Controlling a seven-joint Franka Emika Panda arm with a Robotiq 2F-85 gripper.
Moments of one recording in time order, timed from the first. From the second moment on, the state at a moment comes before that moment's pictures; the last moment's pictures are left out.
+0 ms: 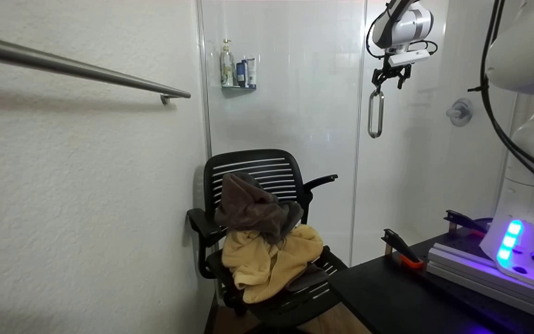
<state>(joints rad) -0.27 0.17 -0.24 -1.87 -0.13 2.57 -0.06</state>
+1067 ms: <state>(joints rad) -0.30 0.45 -0.25 -1.56 0.01 2.53 -0.04</state>
